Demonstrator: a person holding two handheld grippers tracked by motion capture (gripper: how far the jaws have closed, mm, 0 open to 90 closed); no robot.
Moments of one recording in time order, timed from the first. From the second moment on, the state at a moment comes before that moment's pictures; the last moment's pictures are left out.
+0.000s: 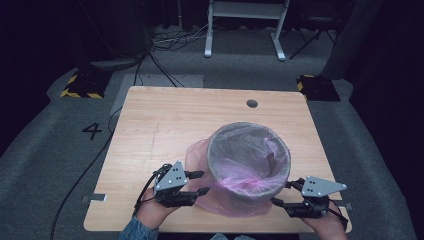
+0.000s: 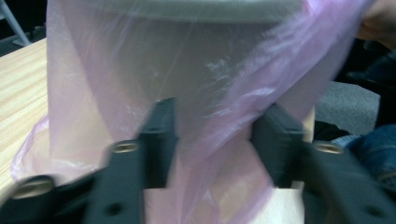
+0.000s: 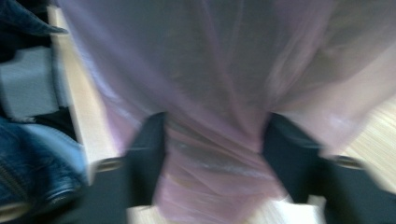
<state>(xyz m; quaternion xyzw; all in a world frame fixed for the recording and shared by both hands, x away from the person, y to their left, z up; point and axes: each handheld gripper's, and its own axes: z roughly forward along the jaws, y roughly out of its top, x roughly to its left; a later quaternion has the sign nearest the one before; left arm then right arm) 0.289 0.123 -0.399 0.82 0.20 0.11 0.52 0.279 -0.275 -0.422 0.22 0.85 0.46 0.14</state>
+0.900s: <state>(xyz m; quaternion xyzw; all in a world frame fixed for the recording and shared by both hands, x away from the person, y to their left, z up) 0.328 0.140 -0.416 0.81 0.24 0.12 0.52 0.294 -0.319 -0.454 0.26 0.88 0.40 0.08</state>
